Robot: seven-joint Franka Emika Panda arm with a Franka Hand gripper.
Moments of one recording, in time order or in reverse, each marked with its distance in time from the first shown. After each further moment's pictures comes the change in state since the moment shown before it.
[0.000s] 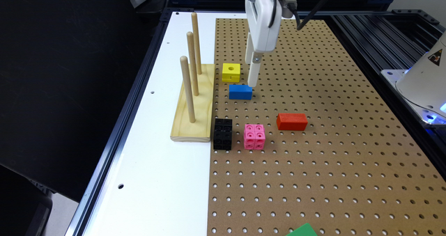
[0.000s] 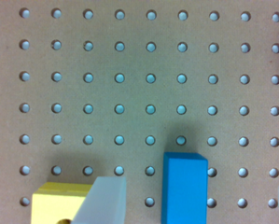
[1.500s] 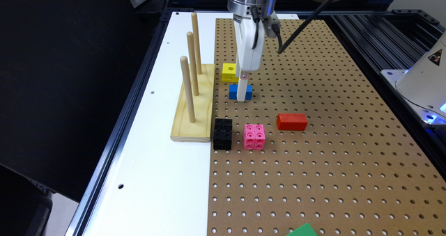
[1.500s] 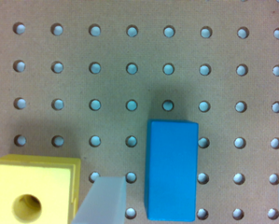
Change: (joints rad) arm 0.003 0.131 0.020 0.073 0.000 0.057 0.019
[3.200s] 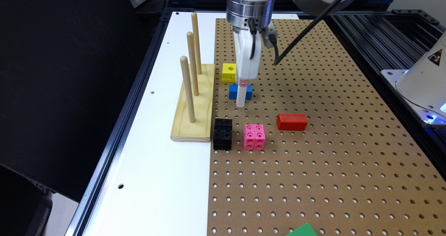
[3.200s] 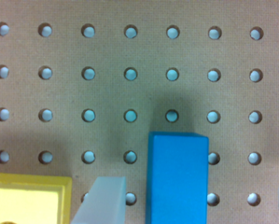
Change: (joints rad) arm -0.001 0.050 0.000 0.013 0.000 0.027 0.000
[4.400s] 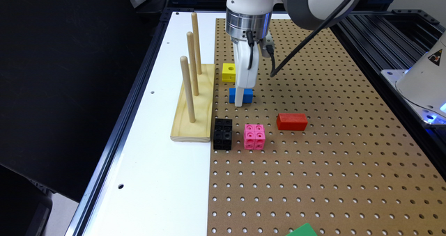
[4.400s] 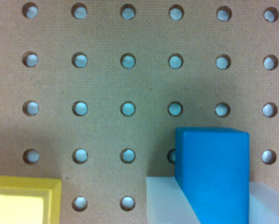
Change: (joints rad) arm 0.000 0.058 0.000 0.009 -0.001 0.052 0.001
